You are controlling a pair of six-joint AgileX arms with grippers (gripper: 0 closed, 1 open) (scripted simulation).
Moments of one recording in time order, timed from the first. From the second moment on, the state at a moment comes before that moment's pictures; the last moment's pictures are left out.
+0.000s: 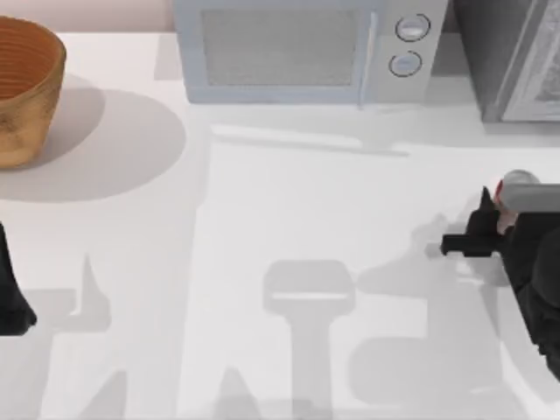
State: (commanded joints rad) left arm 0.00 0.00 0.00 0.00 0.00 0.00; right arm 0.32 2.20 0.41 1.58 0.34 0.08
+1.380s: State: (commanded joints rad) left arm 0.00 0.00 0.00 0.00 0.00 0.00; right arm 0.32 1.42 0.51 0.69 0.33 0.09
